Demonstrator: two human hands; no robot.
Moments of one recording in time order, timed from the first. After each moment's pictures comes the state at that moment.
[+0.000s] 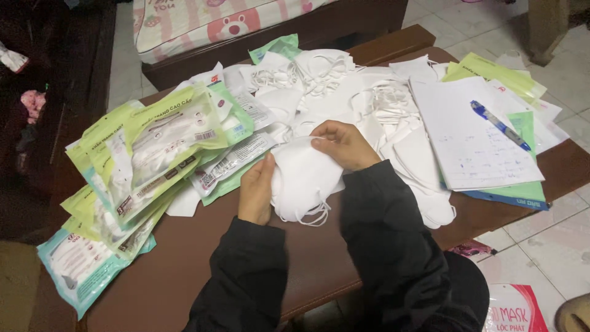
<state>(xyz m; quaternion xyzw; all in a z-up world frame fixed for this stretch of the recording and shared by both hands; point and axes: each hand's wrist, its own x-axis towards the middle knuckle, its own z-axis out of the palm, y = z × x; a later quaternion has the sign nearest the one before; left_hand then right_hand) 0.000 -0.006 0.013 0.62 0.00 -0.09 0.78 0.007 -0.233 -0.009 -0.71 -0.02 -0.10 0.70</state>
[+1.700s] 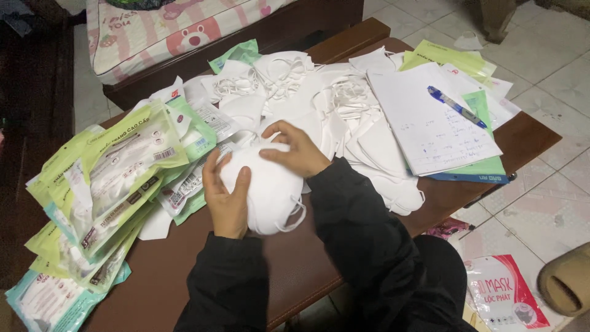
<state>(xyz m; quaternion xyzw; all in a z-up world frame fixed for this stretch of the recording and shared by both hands) -0.017 -0.010 0.020 0.66 -0.18 0.10 0.72 0.006 -0.204 -0.003 -0.69 -0.09 -0.15 0.70</state>
